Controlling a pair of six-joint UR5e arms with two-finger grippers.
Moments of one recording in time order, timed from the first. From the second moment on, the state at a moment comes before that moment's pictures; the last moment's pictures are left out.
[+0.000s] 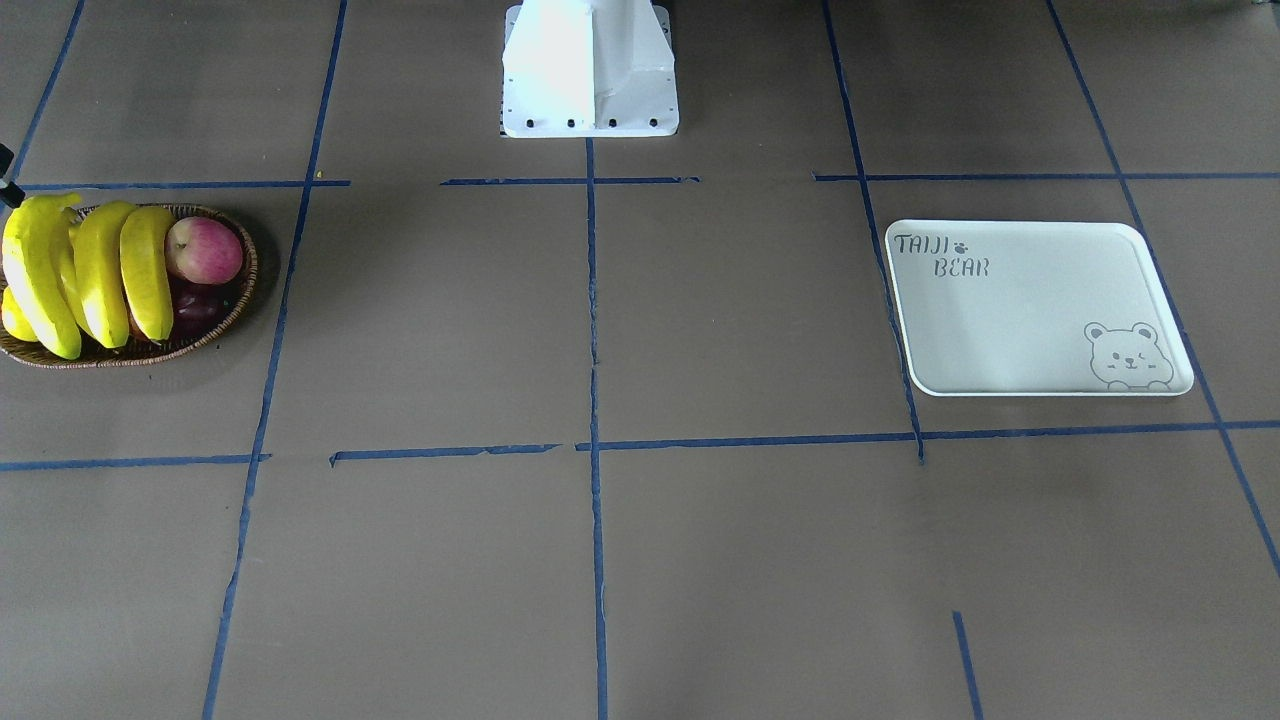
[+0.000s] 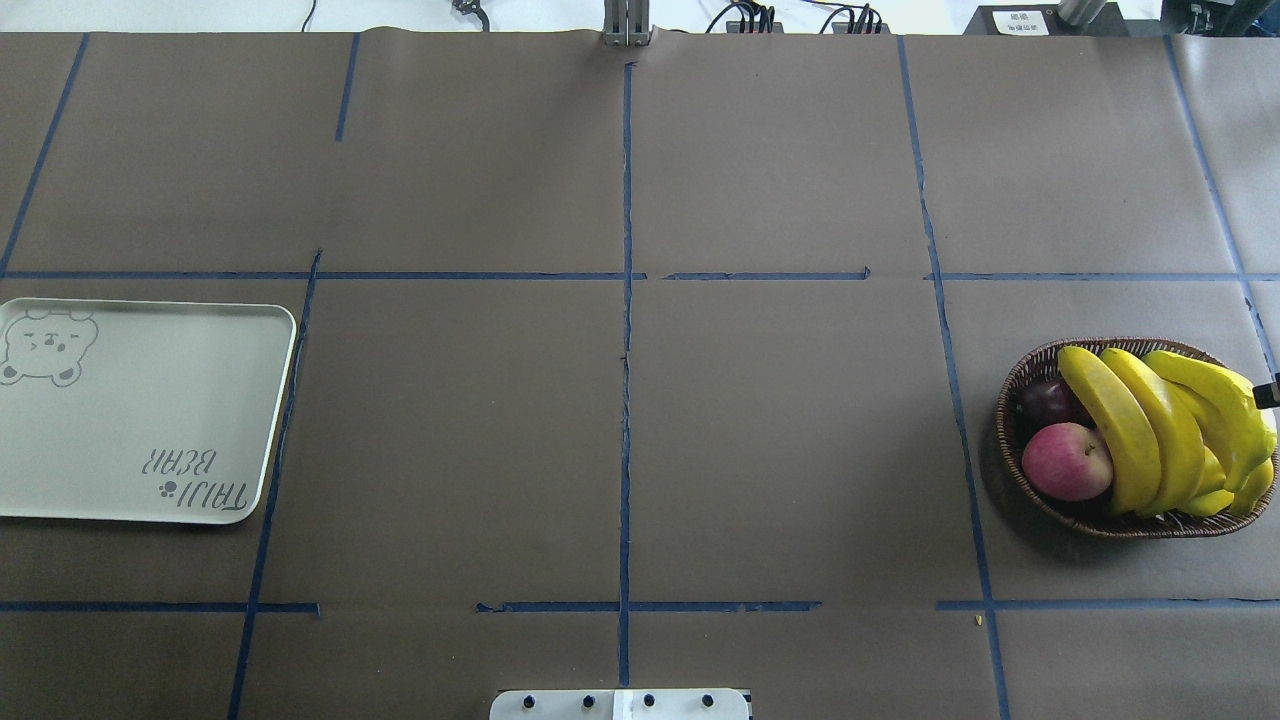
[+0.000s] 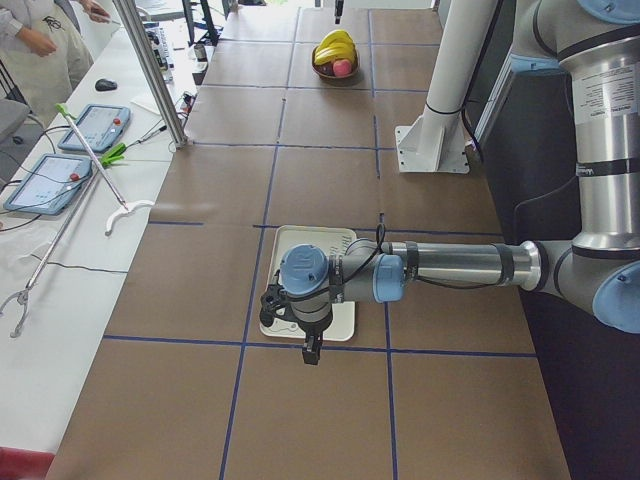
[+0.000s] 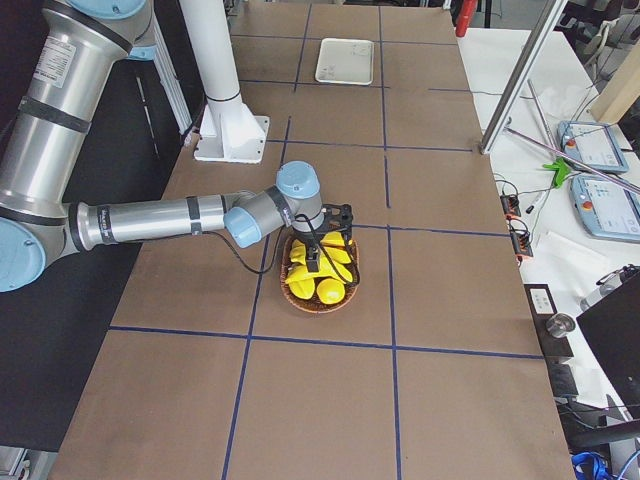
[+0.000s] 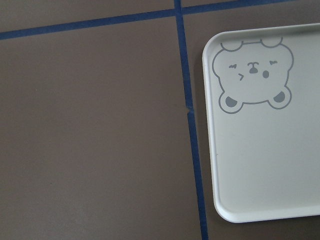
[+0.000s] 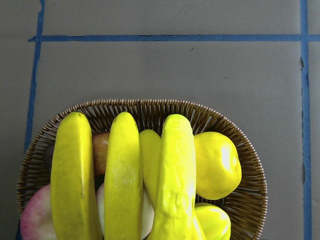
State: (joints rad) left arm -1.55 -1.38 -1.76 -1.52 -2.36 0.15; right arm 1.17 -1.95 2.05 -1.13 2.26 0.62
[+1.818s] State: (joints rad) left arm -1.55 -1.38 -1.75 -1.52 -2.35 0.15; right arm 1.05 -1.86 1.93 -1.11 2.19 0.65
